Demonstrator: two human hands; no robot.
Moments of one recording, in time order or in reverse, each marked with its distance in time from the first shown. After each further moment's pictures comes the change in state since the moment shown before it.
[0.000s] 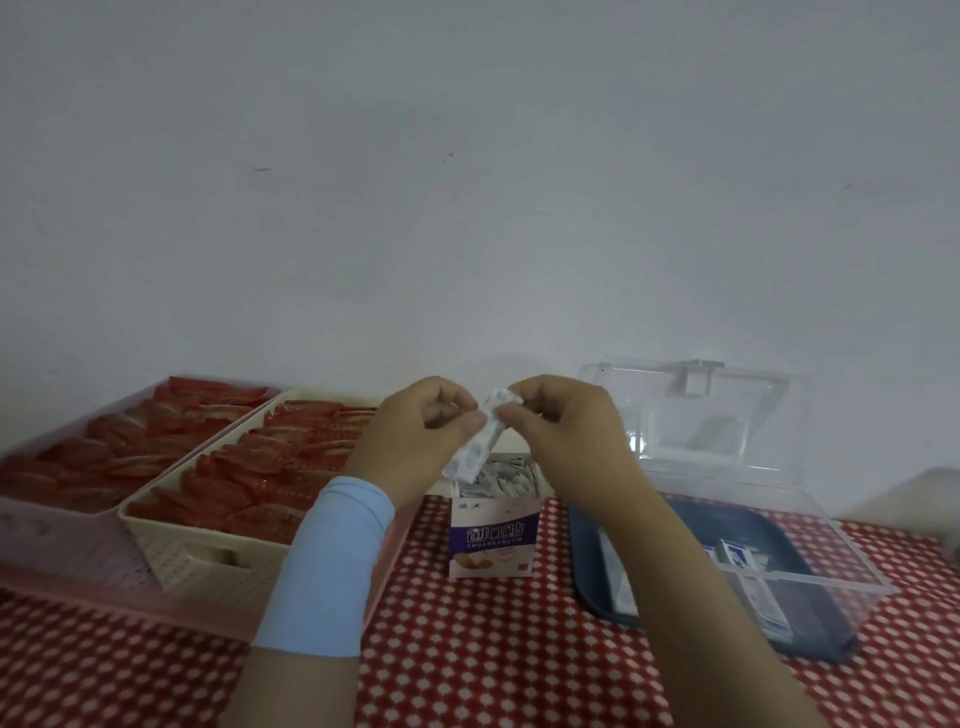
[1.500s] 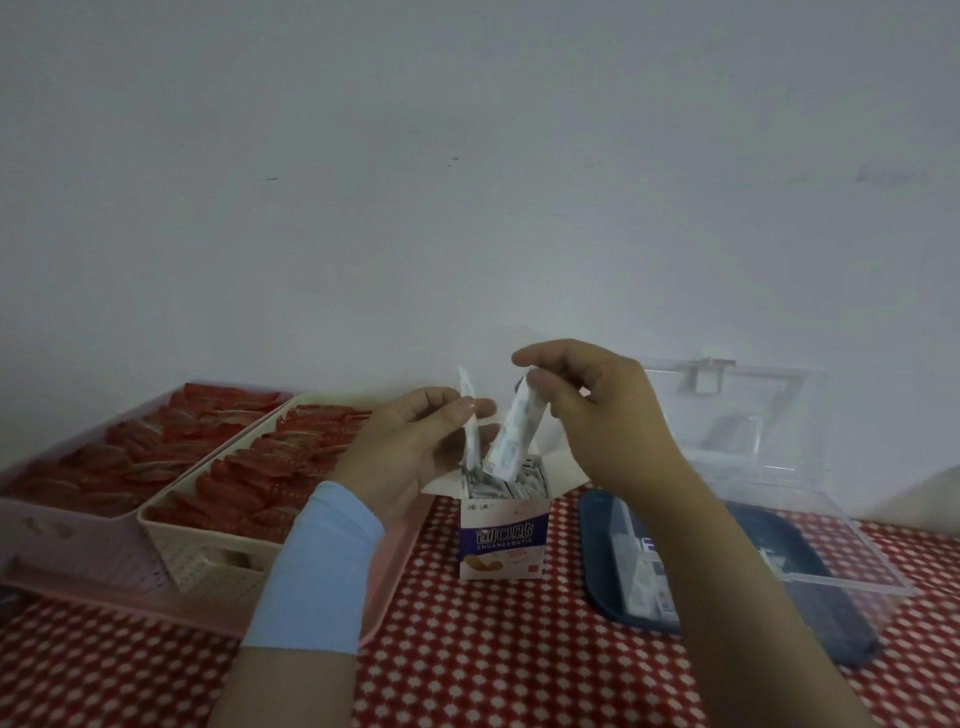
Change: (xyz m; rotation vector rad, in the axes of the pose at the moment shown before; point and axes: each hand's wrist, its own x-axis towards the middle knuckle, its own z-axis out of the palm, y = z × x) left_hand -0.006 0.002 -0.005 -0.711 -0.118 -0.222; right_hand 0.002 -0.015 -0.021 0.030 0.033 -0.172
